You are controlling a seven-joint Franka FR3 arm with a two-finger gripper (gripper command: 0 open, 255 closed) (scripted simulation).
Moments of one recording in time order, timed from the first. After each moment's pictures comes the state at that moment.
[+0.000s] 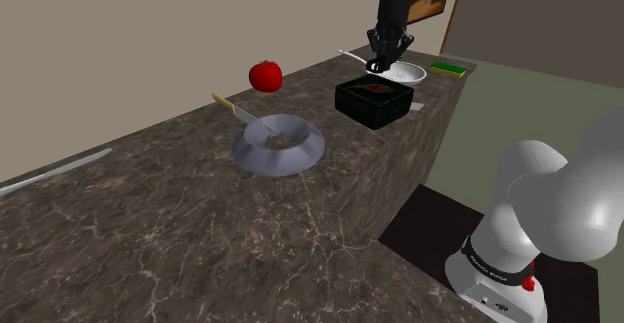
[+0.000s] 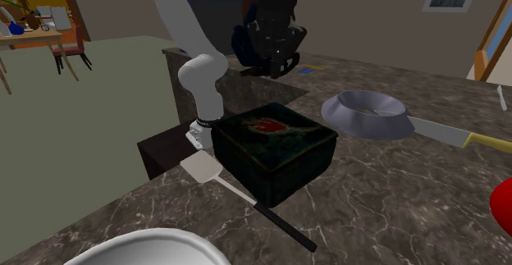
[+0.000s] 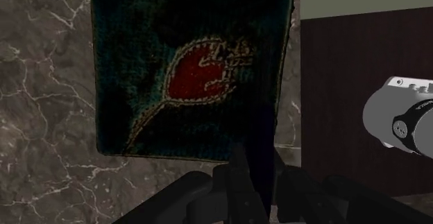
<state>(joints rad) 0.40 -0.43 -0.56 -1.99 -0.22 1.61 -1.54</state>
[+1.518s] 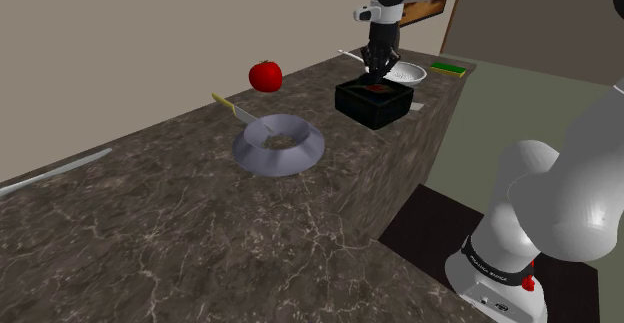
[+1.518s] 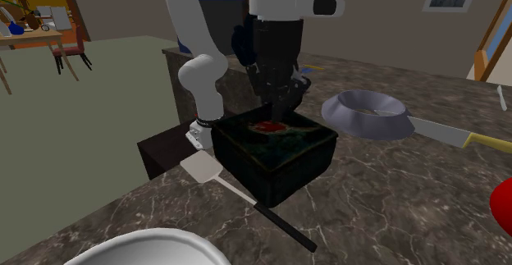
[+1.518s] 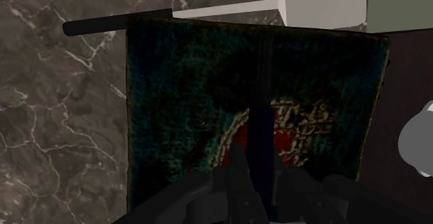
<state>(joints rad) 0.41 -0.24 -0.70 -1.99 -0.16 1.79 -1.68</state>
